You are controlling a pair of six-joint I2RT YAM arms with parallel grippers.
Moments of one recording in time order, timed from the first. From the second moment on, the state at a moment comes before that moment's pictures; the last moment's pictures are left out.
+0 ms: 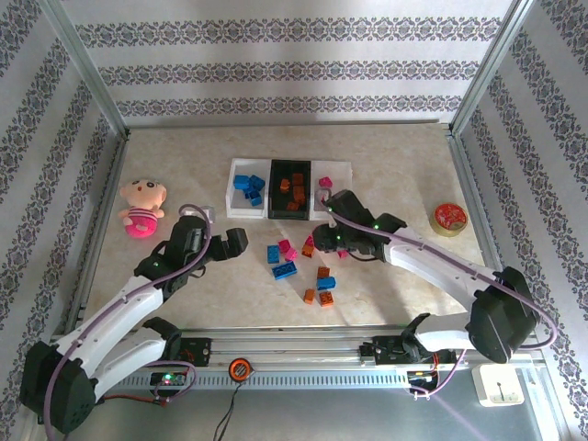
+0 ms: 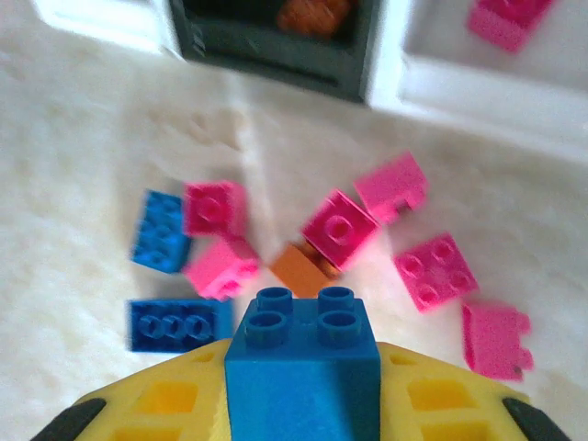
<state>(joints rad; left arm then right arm) -0.43 0.88 0.53 -0.33 0.02 -0.61 0.69 1.33 0.97 -0.58 -0.06 0.48</state>
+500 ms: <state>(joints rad) -0.43 0.75 0.45 -0.39 0.00 -0.65 0.72 2.12 1.81 -0.46 -0.12 0.46</state>
